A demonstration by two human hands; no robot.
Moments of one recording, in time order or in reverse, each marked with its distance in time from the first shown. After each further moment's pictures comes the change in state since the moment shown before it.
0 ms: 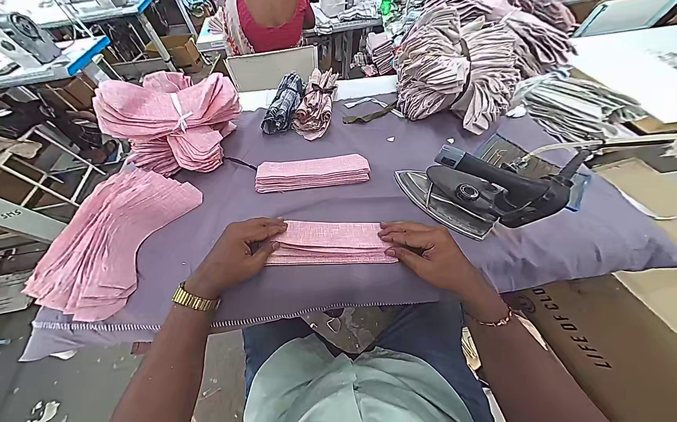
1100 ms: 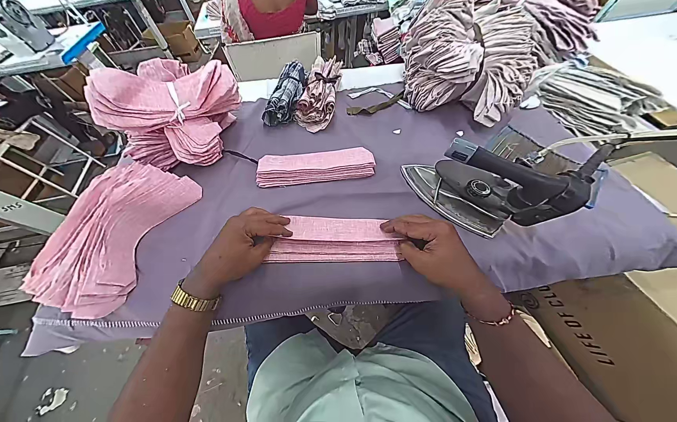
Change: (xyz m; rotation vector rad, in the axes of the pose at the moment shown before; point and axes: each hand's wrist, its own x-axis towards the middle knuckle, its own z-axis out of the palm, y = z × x) left_hand 0.006 0.007 -0.004 -0.022 -0.025 -0.131; right_hand 0.008 -0.009 0.009 -0.107 0.059 0.162
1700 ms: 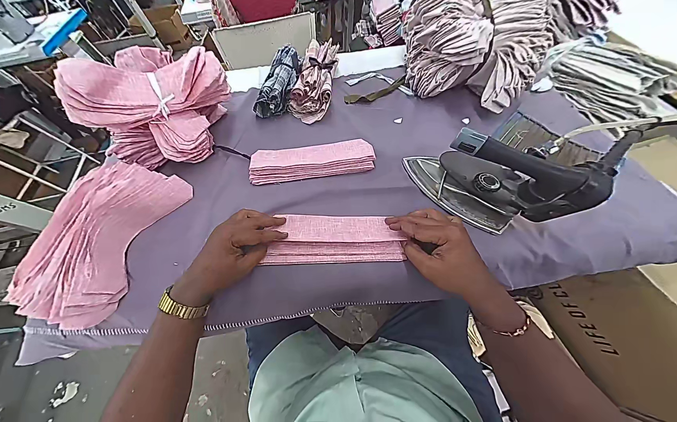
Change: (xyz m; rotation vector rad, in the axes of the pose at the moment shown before) left_hand -0.007 -0.011 0.001 0.014 -0.014 0.083; right_hand -0.010 0.001 -0.003 -0.117 0.039 0.068
